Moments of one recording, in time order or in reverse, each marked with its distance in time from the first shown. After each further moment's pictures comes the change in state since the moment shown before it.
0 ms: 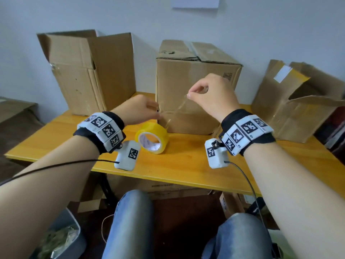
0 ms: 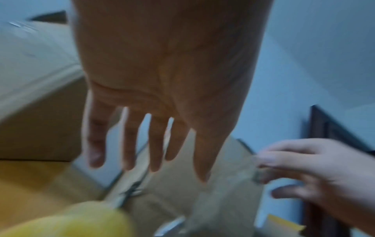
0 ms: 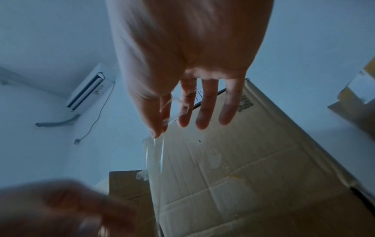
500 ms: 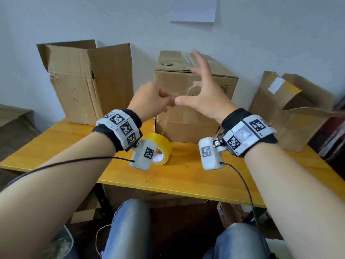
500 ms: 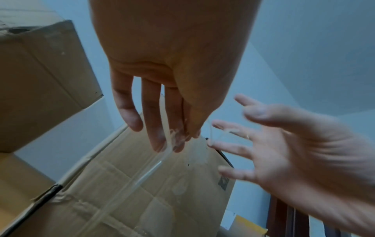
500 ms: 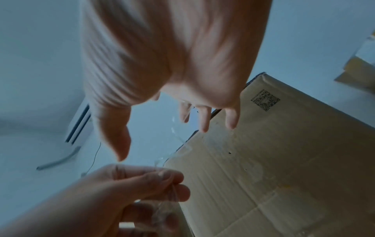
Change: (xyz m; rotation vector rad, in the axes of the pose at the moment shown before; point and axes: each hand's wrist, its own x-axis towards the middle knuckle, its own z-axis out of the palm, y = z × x) left_hand 0.010 0.052 -0.016 -0.222 0.296 0.155; right_hand 0.021 -0.018 -0.011 0.442 -0.134 -0.051
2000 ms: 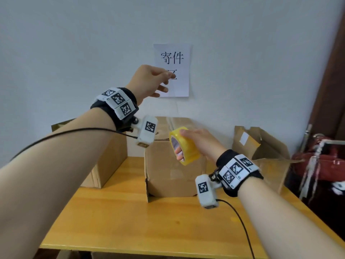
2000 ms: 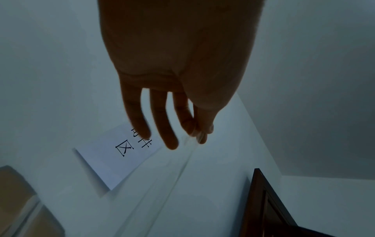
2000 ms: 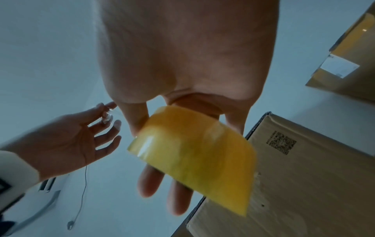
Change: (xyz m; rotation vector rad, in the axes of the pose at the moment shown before) left_hand 0.083 0.166 -0.139 -0.382 0.097 0.225; right_hand 0.000 -0.068 -0.075 0.453 -0.088 0.409
